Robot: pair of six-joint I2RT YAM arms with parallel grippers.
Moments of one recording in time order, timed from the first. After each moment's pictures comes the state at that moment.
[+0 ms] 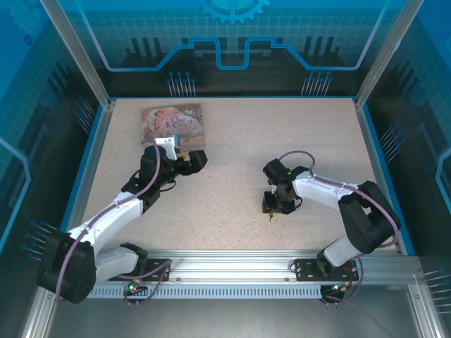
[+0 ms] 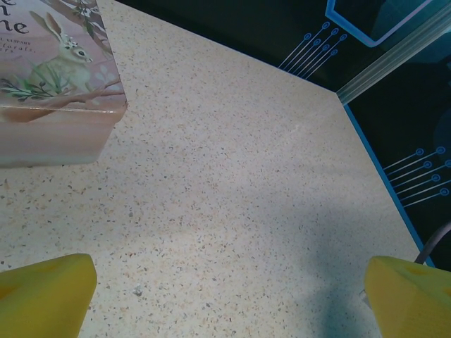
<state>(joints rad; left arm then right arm) -0.33 1.14 0.62 0.13 0.21 -0.59 0.55 1.55 0.82 -0.75 -0.14 0.59</state>
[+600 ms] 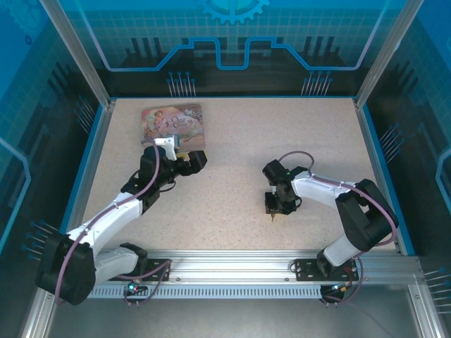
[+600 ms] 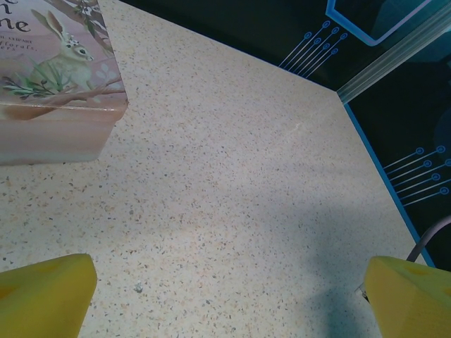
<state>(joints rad) -0.33 1.13 0.62 0.12 0.21 -0.59 0.55 1.57 0.82 -0.74 -0.11 0.59</state>
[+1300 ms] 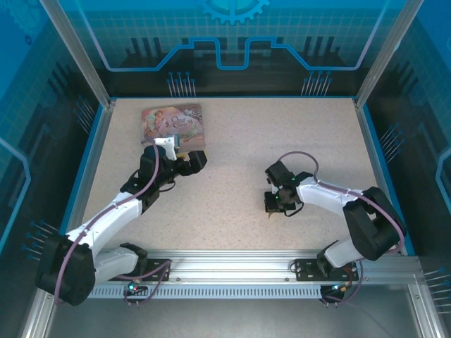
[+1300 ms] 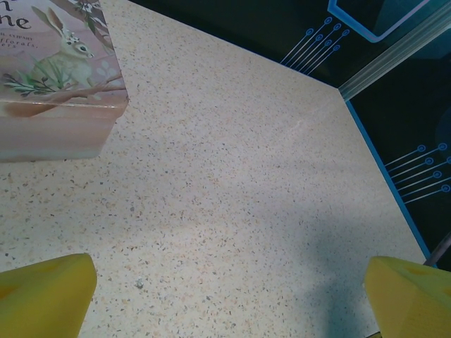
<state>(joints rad) -0.33 1.13 0.63 0.09 0.21 -0.59 0.55 1.47 0.73 -0.59 -0.12 0.50</state>
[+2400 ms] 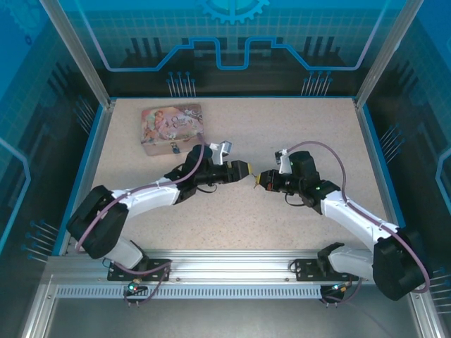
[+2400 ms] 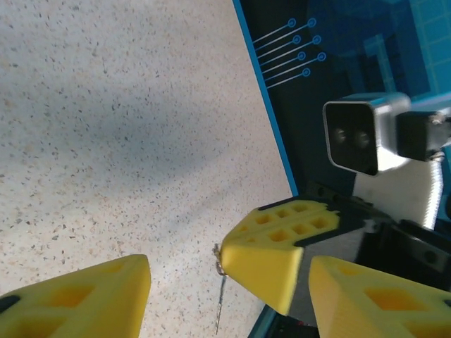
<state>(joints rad) -0.65 1.54 0.81 0.33 0.46 -0.92 0.43 1.16 0.63 -0.12 -0.42 0.67</state>
